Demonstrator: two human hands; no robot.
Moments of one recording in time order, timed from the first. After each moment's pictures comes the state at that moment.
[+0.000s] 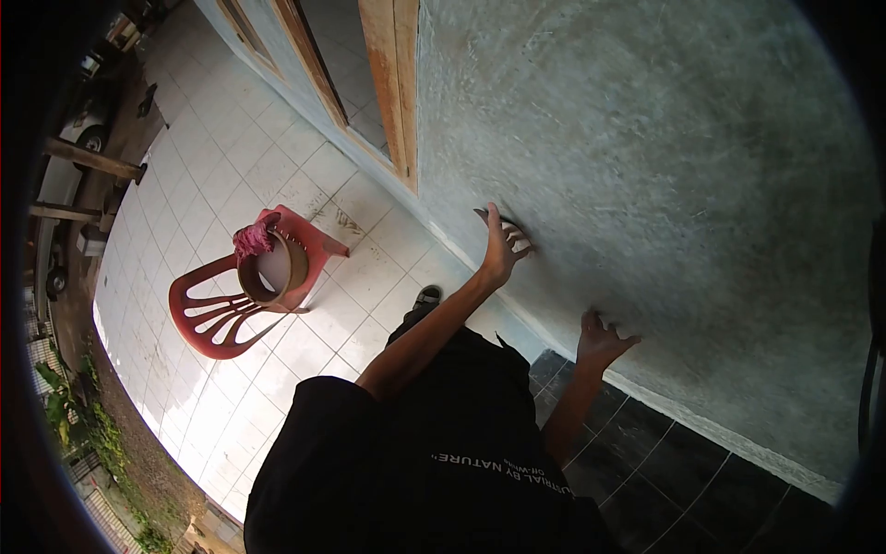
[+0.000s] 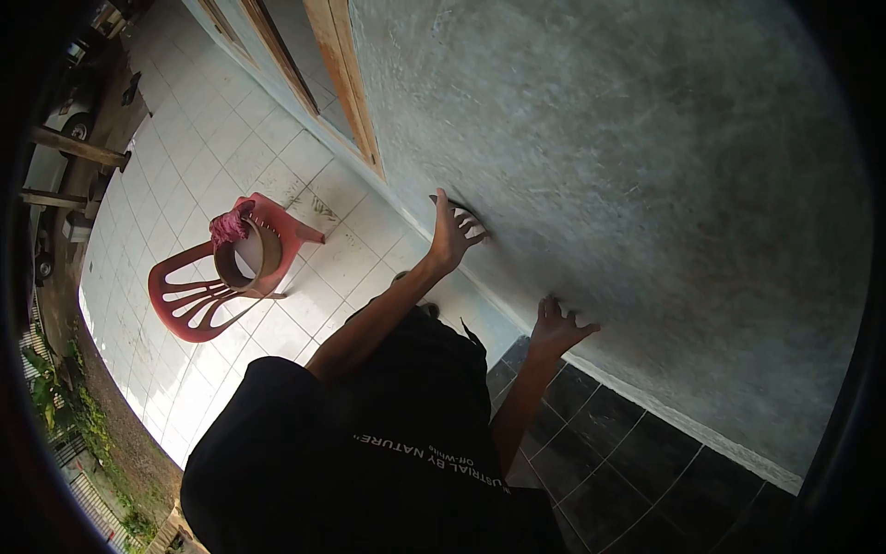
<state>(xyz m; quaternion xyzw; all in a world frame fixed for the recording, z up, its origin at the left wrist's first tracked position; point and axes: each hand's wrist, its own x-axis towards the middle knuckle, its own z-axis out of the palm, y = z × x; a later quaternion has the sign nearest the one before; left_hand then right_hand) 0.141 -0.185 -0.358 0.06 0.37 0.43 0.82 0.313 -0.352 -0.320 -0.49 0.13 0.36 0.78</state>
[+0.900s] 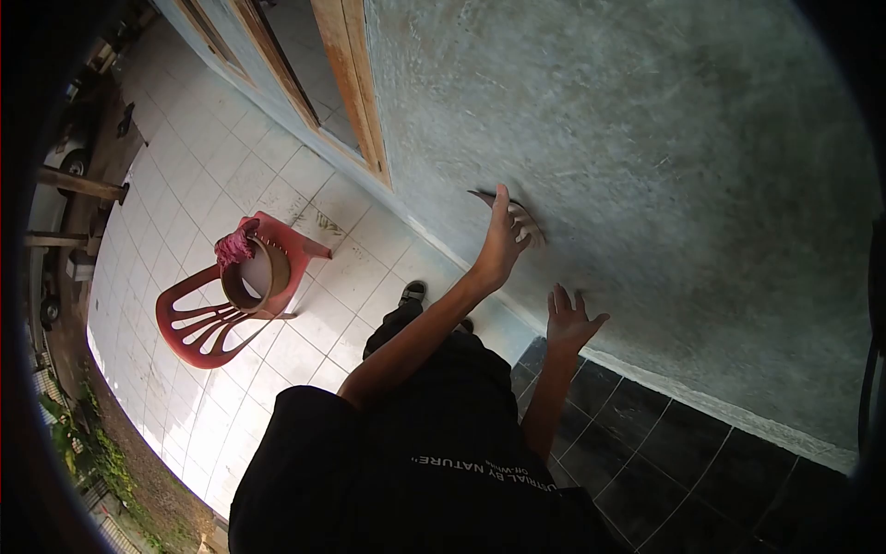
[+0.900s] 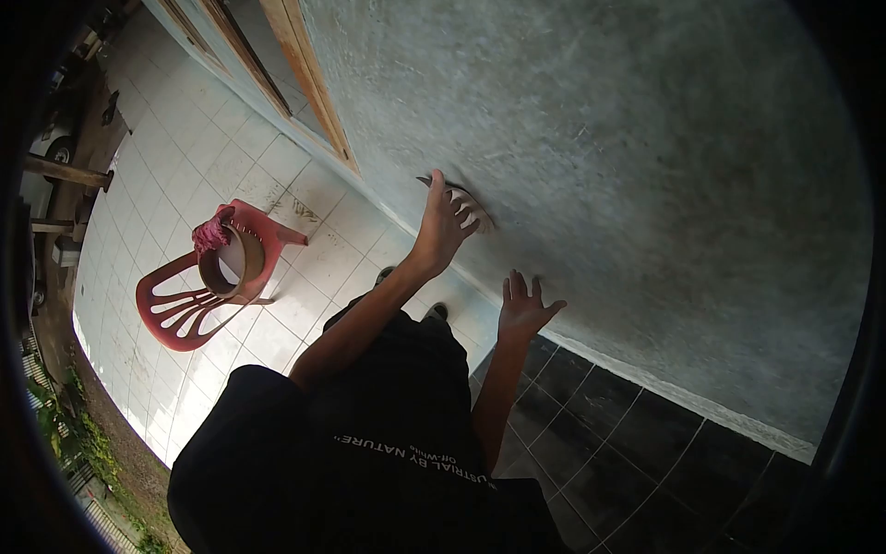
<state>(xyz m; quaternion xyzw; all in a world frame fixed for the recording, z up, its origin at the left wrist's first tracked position) 0.150 -0.214 -0.263 0.17 0.33 0.41 0.84 0.294 -0.365 -0.336 -0.42 0.12 0.44 0.79</state>
